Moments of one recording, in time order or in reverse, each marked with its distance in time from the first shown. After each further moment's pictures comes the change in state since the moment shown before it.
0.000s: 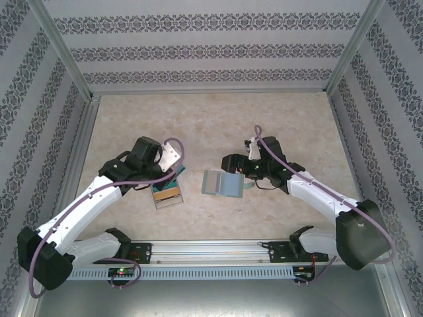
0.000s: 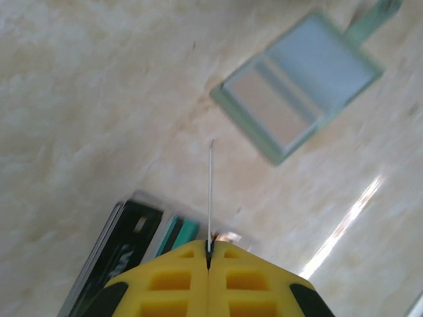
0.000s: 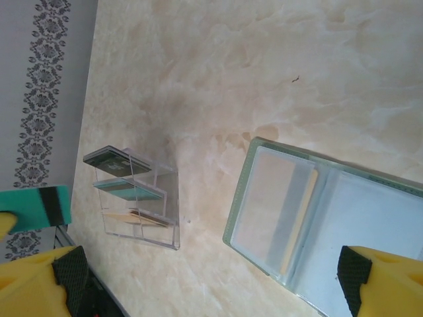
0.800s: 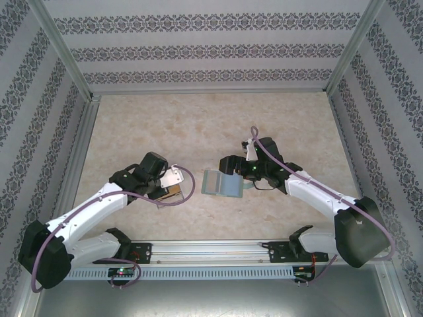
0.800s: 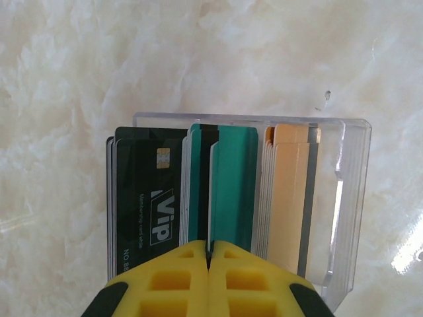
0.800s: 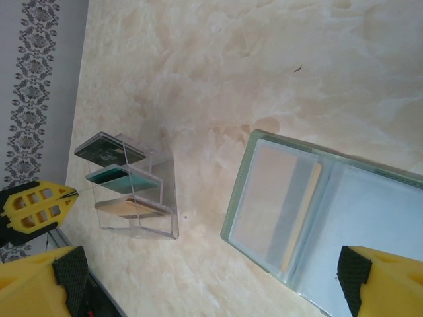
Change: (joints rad) left arm -0.052 0.014 -0.192 0.101 -0.266 0.370; right arm 0.031 0.015 0.003 -0.005 0.023 0.001
